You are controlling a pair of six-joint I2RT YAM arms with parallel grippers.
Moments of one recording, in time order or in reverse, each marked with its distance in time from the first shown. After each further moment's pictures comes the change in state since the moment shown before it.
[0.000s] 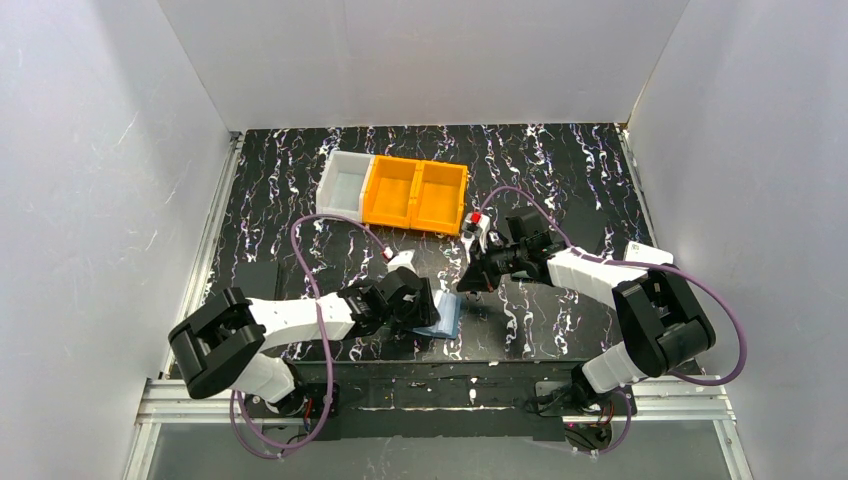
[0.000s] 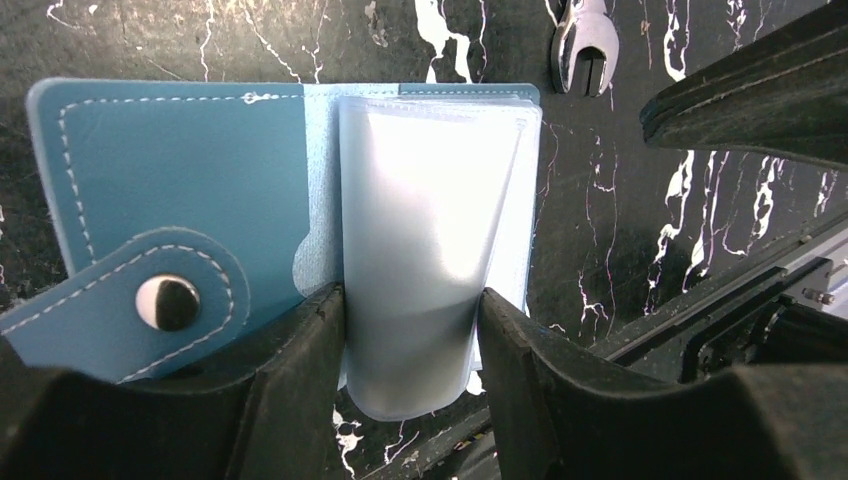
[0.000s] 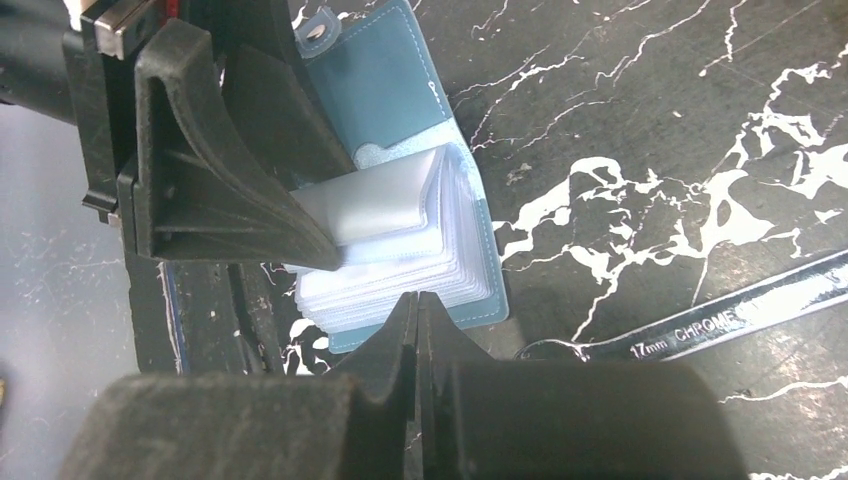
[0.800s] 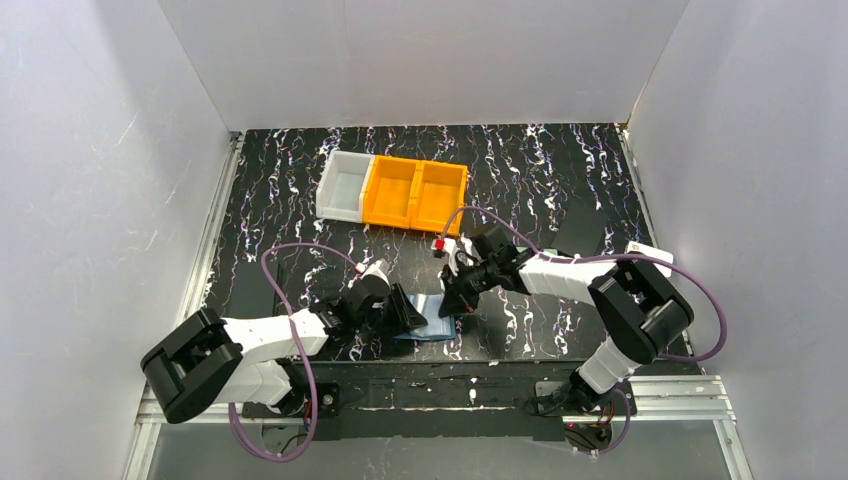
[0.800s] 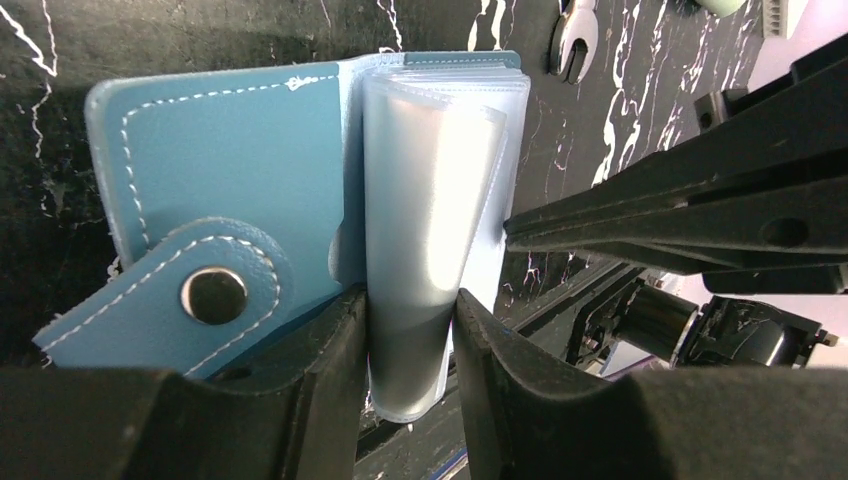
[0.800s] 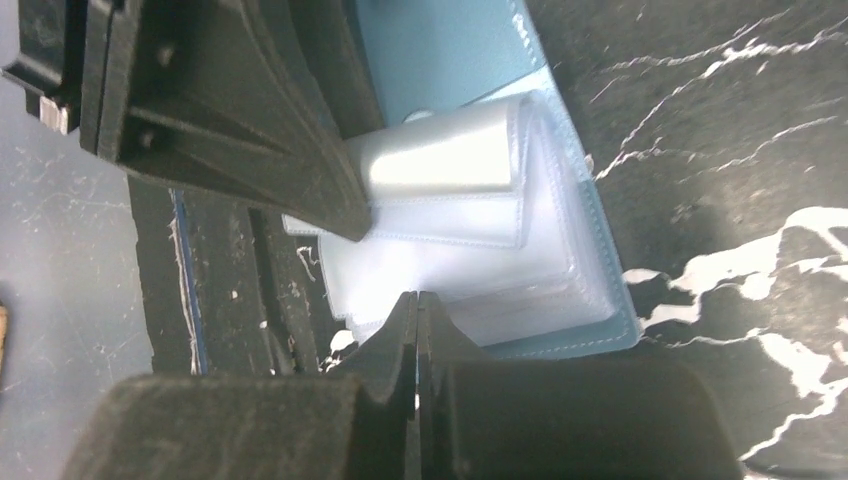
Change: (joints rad) left arm 0.103 -0.170 -0.230 0.172 0.180 -0.229; right arm 0.216 0.097 0.024 -0.030 0.060 -0.014
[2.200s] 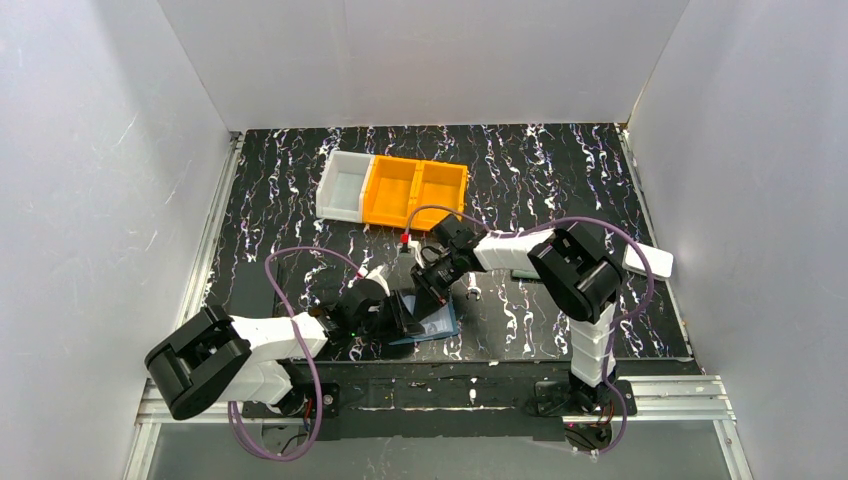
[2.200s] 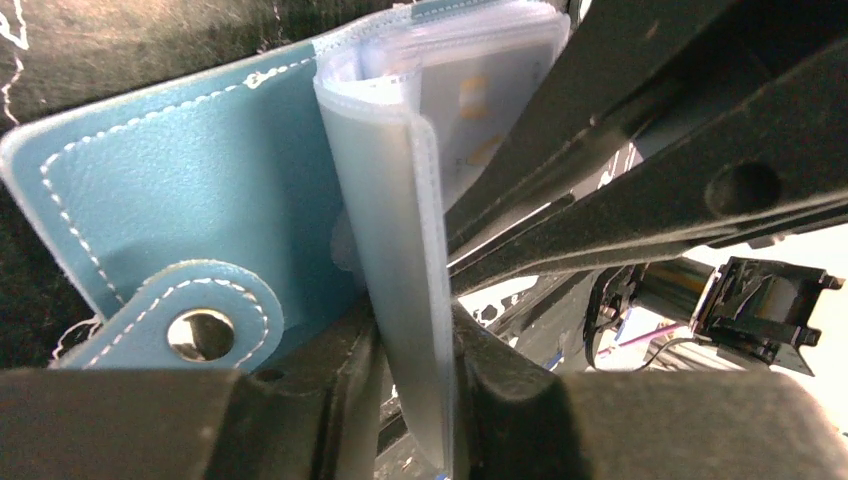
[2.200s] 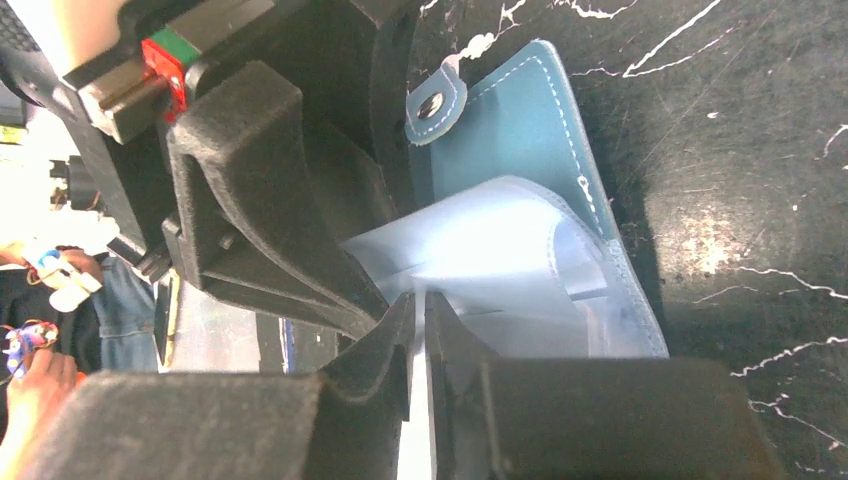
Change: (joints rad) left arm 0.028 0.027 -0.078 0.126 0.087 0.041; right arm 0.076 0.372 0.360 -0.178 -0.235 0.043
